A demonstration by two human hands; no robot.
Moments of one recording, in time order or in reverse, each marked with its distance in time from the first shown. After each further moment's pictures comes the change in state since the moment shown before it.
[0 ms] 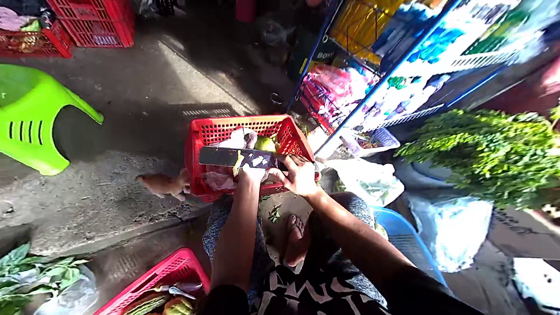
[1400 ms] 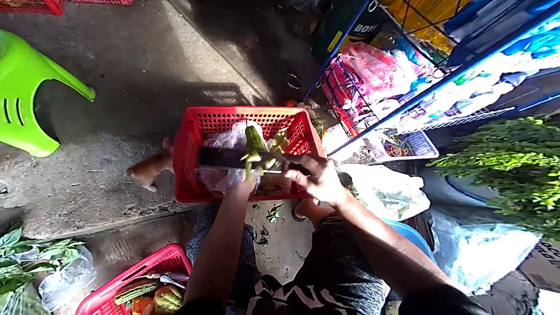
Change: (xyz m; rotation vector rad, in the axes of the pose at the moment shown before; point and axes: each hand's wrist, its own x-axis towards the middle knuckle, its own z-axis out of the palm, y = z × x) left_hand 0.024 0.001 -0.001 0.594 0.264 0.010; right_hand 0.028 0.067 -0.011 0.440 -0.259 0.098
